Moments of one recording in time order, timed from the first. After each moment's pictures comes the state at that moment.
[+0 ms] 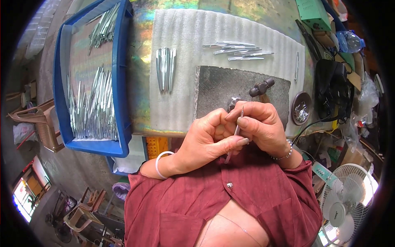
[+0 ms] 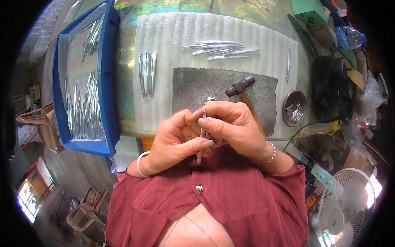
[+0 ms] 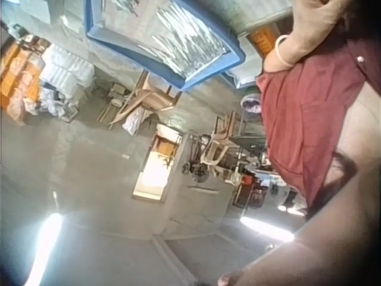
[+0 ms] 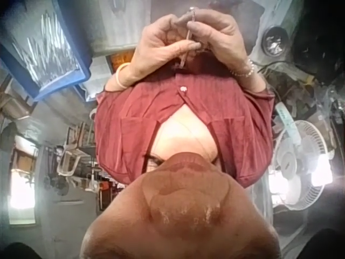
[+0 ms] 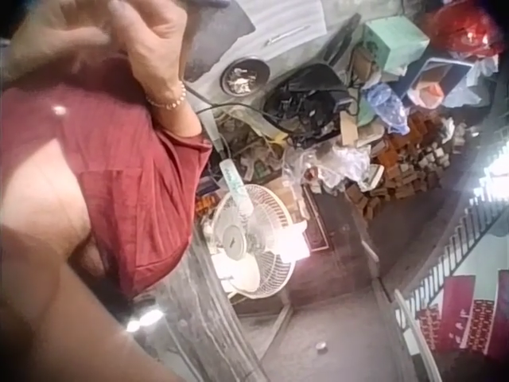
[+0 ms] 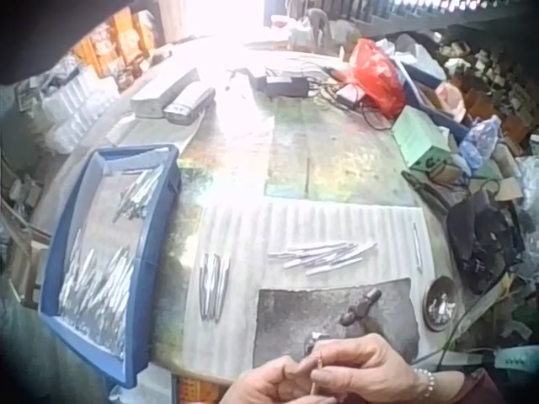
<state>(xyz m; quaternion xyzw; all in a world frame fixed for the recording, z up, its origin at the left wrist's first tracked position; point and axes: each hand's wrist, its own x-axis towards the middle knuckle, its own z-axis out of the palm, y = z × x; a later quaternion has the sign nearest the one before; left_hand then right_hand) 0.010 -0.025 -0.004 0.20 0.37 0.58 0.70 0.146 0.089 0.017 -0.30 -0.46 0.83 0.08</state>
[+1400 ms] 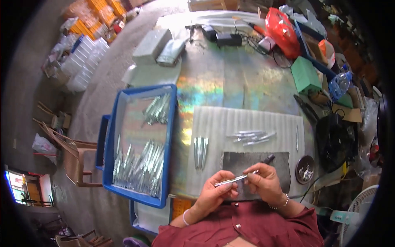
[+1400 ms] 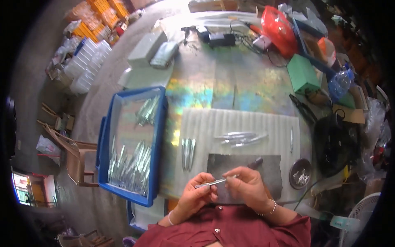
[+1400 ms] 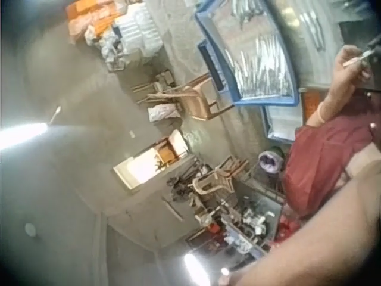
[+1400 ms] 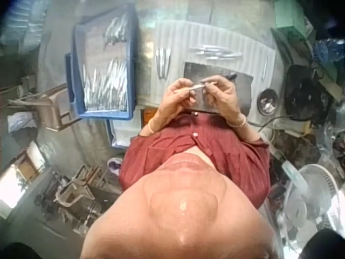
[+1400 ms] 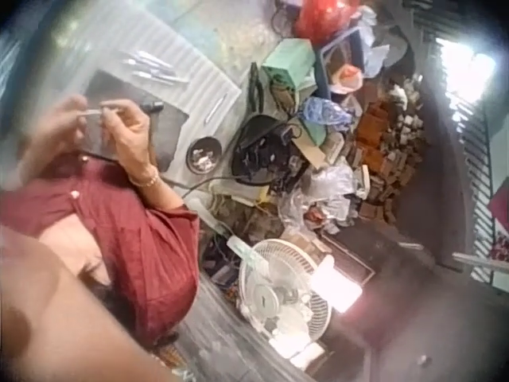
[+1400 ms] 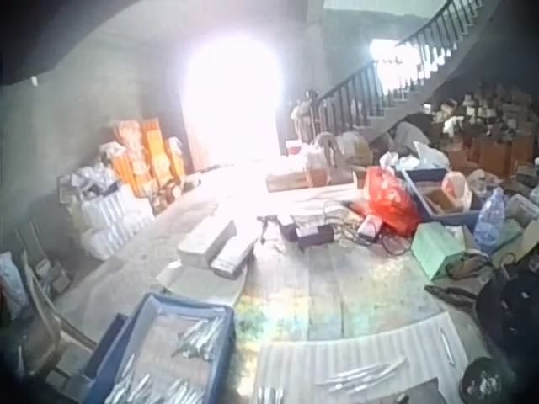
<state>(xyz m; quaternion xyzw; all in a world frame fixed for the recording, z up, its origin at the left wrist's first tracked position) -0.010 -0.036 -0.014 0.04 0.24 0.68 0.70 0.140 0.085 0.026 -0.35 -0.42 0.82 0.19</state>
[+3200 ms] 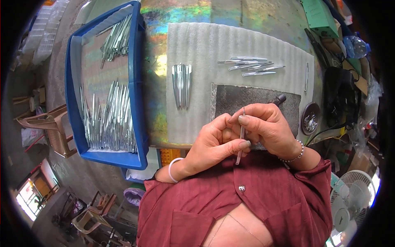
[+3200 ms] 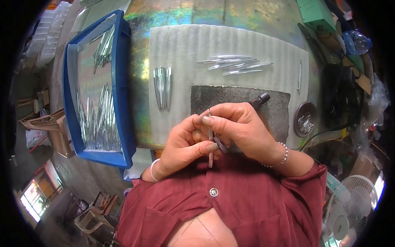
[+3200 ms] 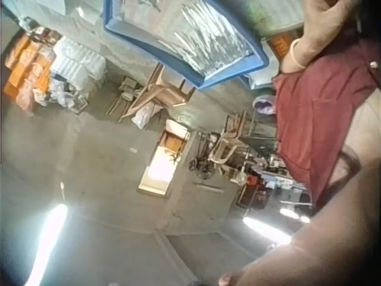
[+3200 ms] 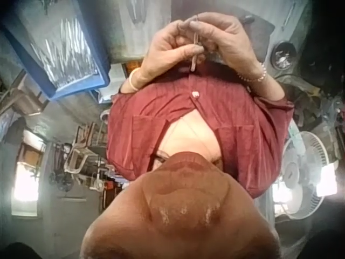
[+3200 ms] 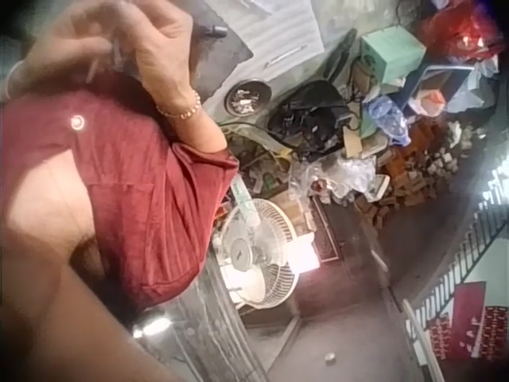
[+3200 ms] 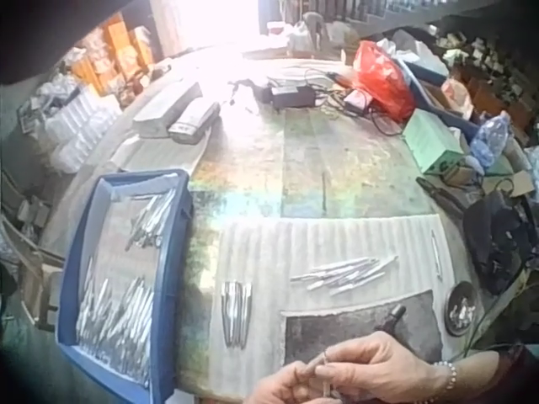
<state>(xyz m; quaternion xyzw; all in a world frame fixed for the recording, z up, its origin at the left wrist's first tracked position) -0.020 -0.015 -0.014 0.17 0.33 0.58 0.73 0.107 0.111 0.027 -0.36 -0.42 0.83 0.02</state>
